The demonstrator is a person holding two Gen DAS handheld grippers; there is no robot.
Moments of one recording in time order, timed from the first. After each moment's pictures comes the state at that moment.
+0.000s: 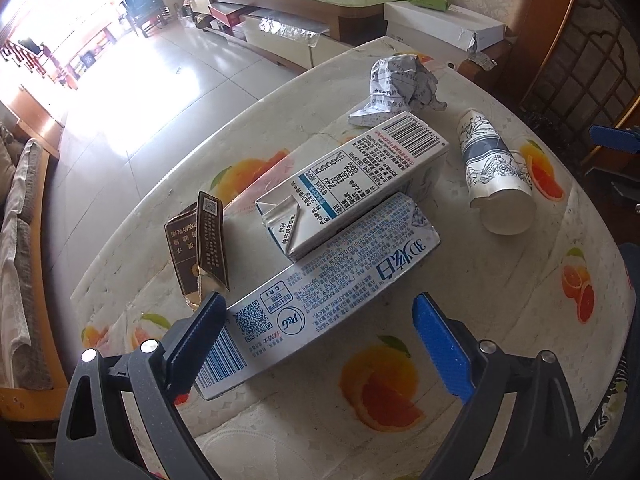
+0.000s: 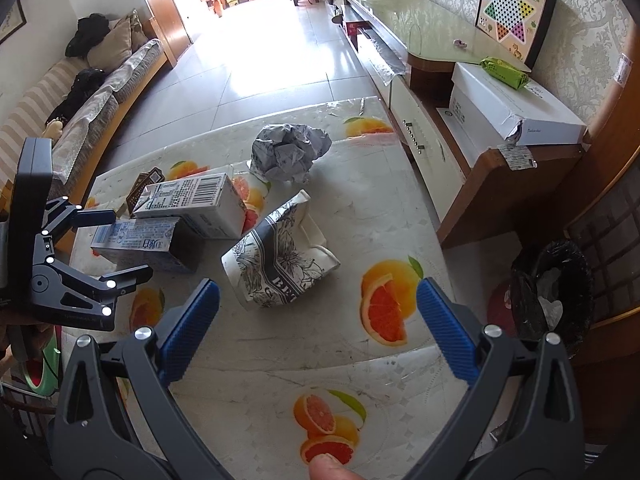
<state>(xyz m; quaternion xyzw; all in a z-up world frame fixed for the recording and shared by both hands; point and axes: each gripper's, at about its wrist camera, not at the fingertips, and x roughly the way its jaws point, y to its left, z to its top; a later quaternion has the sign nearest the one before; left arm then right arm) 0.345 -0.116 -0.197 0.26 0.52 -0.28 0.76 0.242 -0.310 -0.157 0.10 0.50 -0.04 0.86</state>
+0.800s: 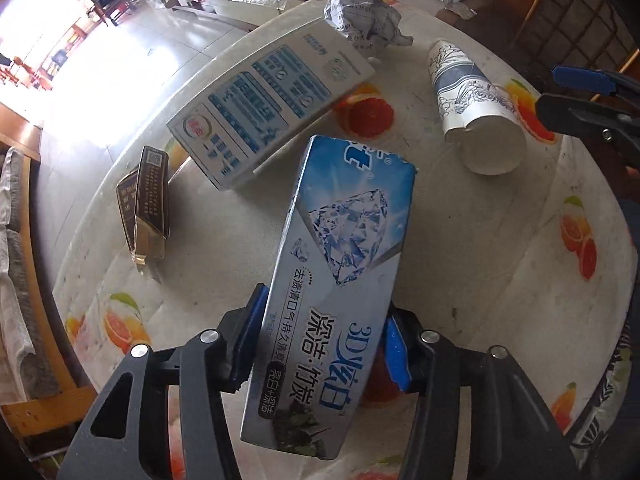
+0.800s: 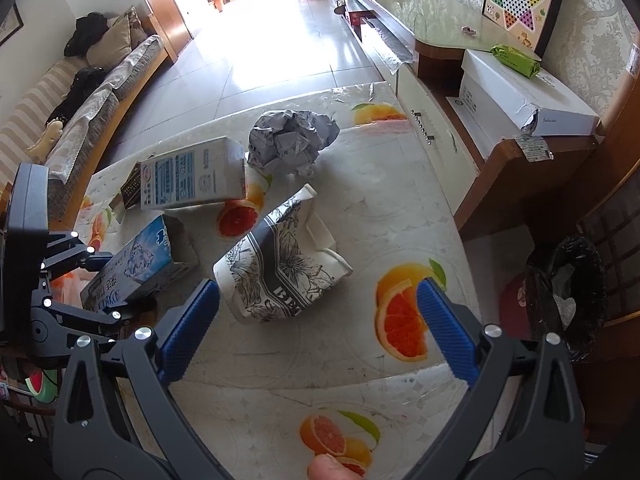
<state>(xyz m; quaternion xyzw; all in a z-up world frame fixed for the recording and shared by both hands) 0.326 -0.126 -0.210 0.28 0.57 -0.29 0.72 0.259 -0.307 -0.177 0.12 0.51 -0.03 0.85</state>
